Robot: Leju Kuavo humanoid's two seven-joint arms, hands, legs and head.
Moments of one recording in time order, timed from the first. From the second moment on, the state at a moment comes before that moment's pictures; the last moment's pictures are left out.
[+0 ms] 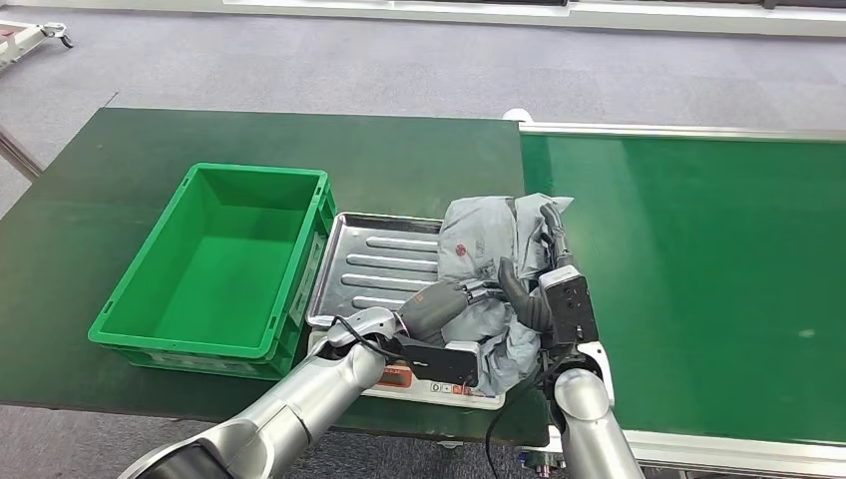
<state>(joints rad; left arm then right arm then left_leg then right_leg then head) -0.62 -0.22 -0.59 -0.51 -0.73 -0.09 -0.63 -0.24 0.18 0.24 -1.30 0.23 -0.20 -0.39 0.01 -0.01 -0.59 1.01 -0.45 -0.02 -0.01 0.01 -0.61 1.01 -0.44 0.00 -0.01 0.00</state>
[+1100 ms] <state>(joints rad) -0.84 -0.09 -0.59 -0.74 -0.86 -0.07 -0.45 -0.11 0.18 0.24 -1.51 0.25 -0.18 -0.43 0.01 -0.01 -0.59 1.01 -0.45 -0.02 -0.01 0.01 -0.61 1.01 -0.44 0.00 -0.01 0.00</state>
